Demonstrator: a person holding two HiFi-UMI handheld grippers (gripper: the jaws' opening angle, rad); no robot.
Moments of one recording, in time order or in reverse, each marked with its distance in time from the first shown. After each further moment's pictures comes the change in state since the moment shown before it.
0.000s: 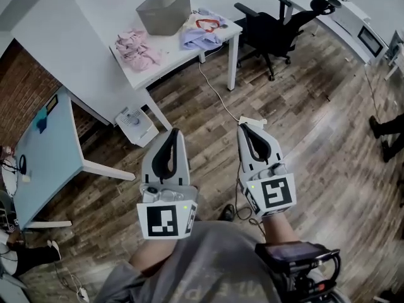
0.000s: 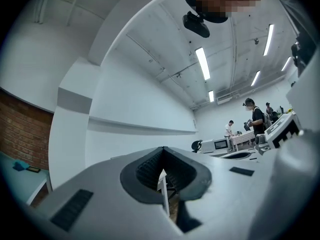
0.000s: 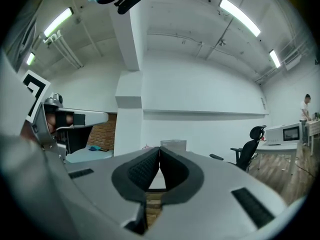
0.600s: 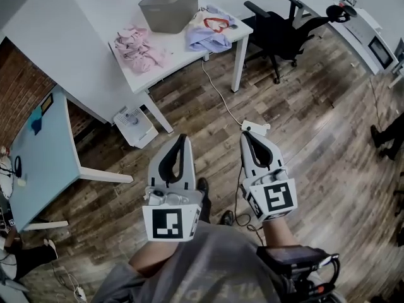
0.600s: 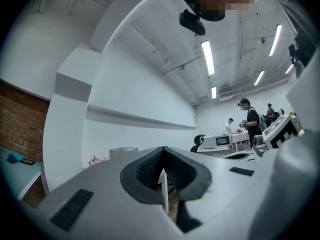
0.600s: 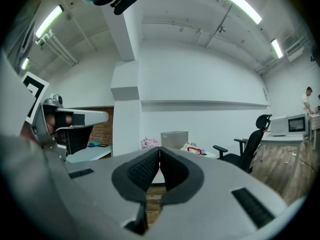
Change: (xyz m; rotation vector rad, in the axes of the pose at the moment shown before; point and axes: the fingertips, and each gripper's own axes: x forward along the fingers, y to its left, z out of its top) left arm 0.067 0.042 -0.052 -0.051 0.076 -0.004; right arm 0.083 -0.016 -0.040 0.040 0.083 0.021
